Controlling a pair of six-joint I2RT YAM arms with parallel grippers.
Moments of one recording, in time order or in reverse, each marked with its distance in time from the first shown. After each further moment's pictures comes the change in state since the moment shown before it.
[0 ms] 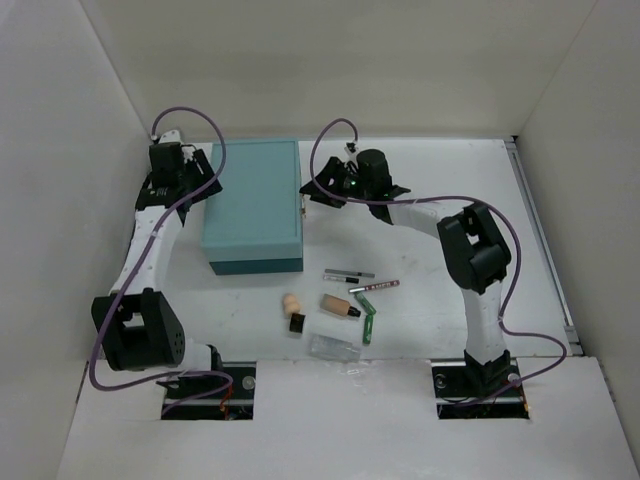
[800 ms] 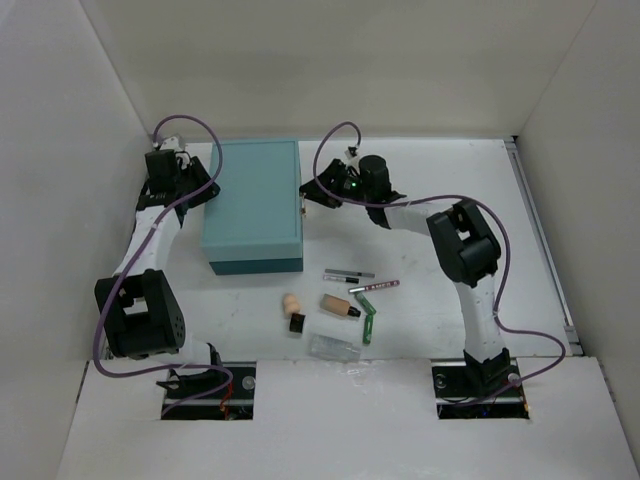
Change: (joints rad) left arm 0.074 0.098 -0.088 0.161 0.216 -0.020; right arm -0.013 0.085 -0.013 0.215 -0.063 0.179
